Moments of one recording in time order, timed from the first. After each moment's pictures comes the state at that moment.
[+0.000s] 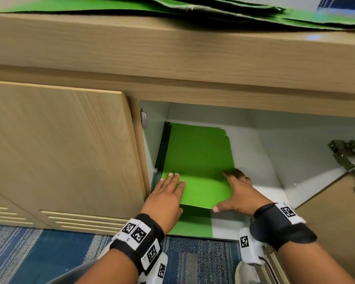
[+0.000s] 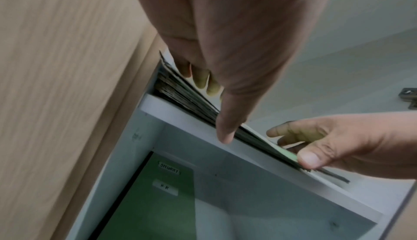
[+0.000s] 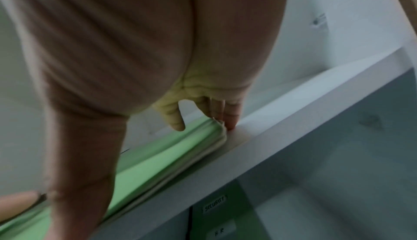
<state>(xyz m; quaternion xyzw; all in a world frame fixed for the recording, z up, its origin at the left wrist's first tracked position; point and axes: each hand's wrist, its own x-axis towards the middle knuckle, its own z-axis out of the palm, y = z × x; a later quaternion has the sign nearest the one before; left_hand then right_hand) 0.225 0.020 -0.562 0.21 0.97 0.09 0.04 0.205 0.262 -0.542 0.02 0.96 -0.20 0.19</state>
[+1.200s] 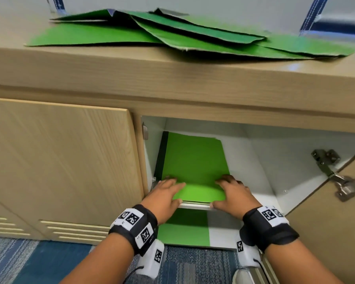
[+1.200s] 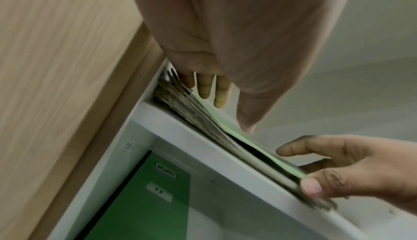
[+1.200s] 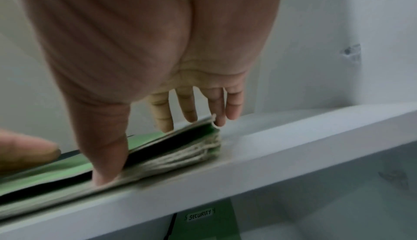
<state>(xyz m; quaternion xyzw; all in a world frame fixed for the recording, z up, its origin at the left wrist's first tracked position) 0.201 0.009 -0.552 0.22 0.95 0.20 0.06 0.205 0.251 -0.529 -0.01 0.99 -0.09 0.10</state>
